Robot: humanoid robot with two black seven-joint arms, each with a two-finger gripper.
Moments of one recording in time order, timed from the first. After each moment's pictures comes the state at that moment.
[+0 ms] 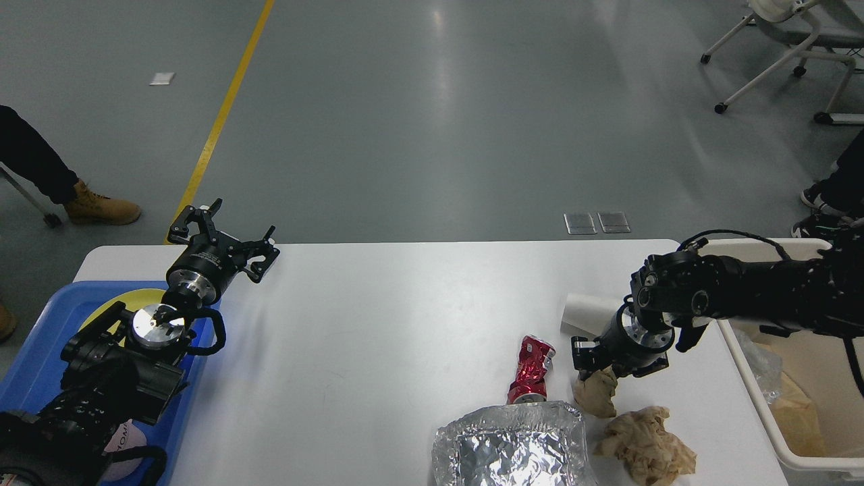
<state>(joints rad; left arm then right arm) -0.72 0.13 -1.15 -0.27 -0.18 -0.48 0.06 1.41 -0.27 -0.92 0.90 -0.28 0.61 -0.15</state>
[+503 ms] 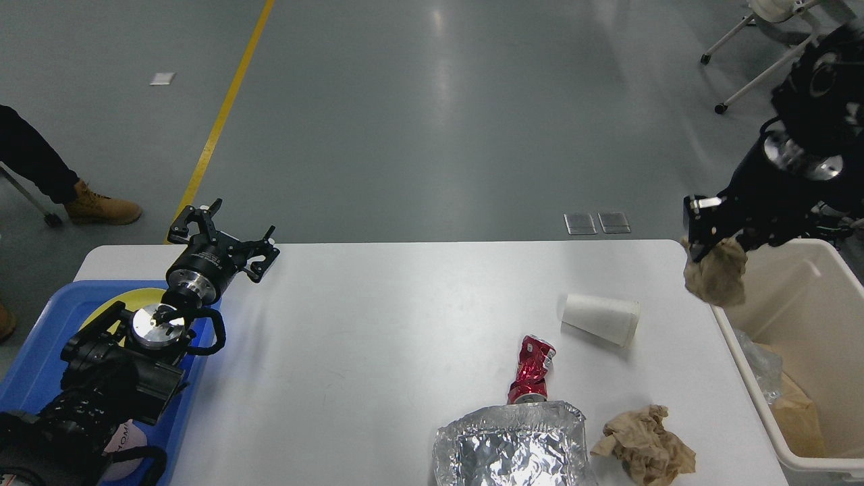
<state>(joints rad) -0.72 0.13 -1.15 -0.27 -0.18 -0.48 0.06 2.13 -0.48 -1.20 1.13 -0.28 0.96 -0.14</state>
